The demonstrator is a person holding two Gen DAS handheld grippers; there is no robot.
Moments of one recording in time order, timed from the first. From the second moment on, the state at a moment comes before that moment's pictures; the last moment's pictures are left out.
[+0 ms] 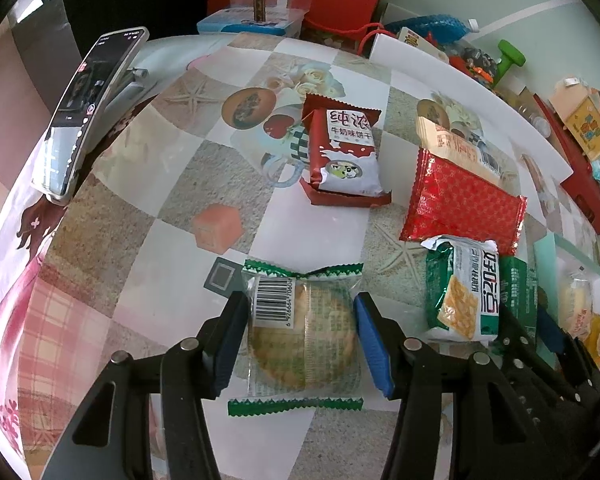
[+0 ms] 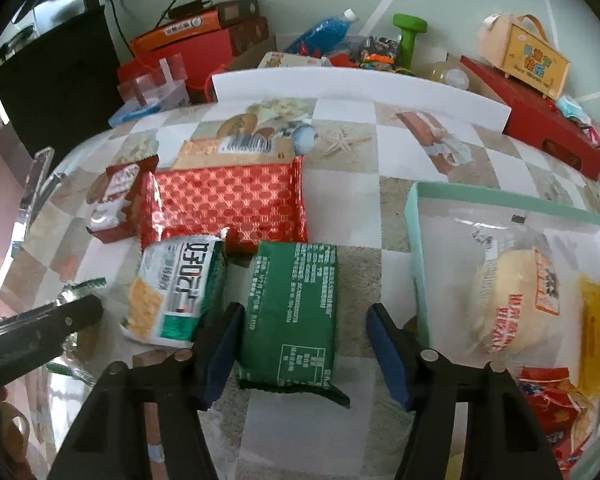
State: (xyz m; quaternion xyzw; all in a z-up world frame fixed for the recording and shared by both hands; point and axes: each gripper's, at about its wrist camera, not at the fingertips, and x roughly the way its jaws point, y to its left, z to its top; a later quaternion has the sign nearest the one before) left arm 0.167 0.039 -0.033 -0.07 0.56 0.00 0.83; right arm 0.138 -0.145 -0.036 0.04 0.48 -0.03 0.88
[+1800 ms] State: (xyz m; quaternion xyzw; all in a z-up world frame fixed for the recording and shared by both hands) left arm 0.139 -0.006 0.035 -0.08 0.49 -0.10 0.86; right arm 0.080 -0.186 0.043 0.06 0.39 -0.08 0.92
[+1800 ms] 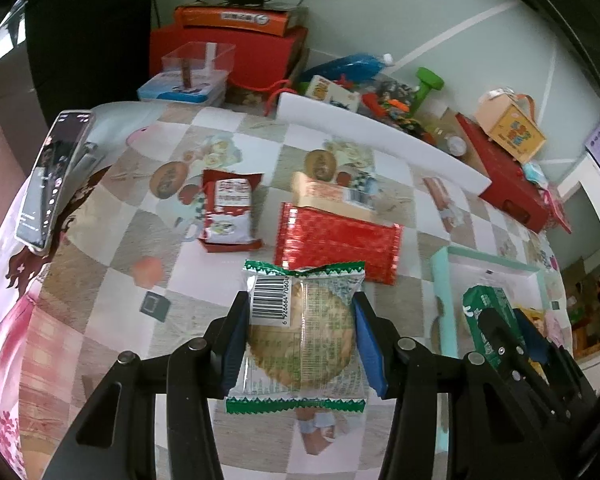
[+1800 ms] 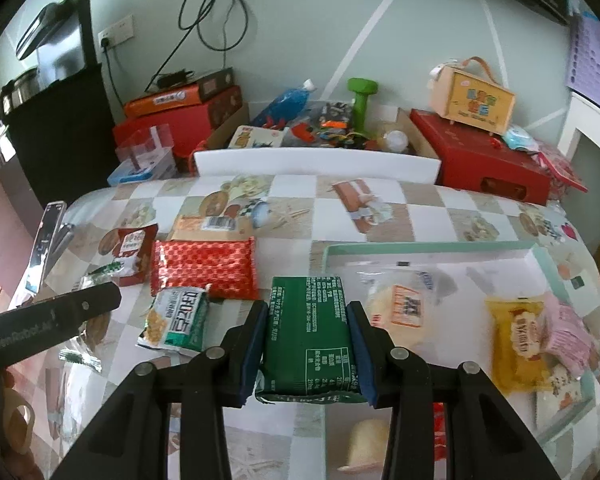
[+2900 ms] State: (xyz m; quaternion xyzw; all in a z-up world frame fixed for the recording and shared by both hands) left arm 0.150 -0.164 0.021 0.02 0.50 -0.22 0.84; right arm 0.029 -0.347 0.044 0.19 0.36 -0.20 0.89
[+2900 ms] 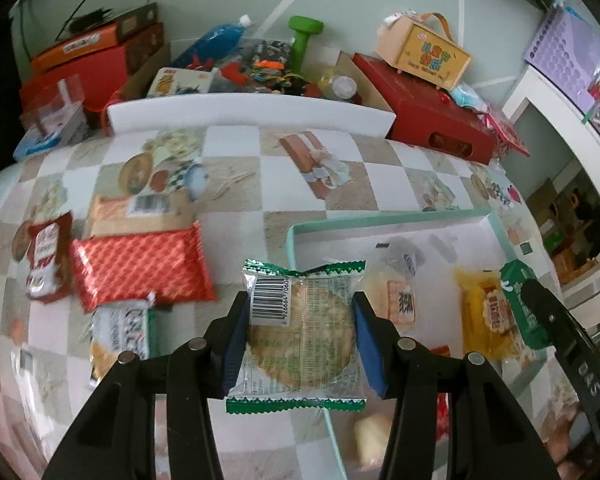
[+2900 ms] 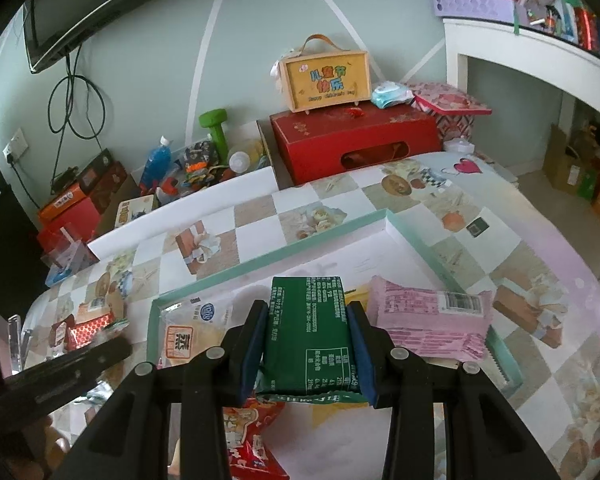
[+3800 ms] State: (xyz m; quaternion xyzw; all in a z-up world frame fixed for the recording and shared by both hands) left arm 0.165 -0.235 0.006 0.04 0.51 -0.25 0.82; right arm 0.040 -0.371 0.032 0.21 0.35 -0.19 0.89
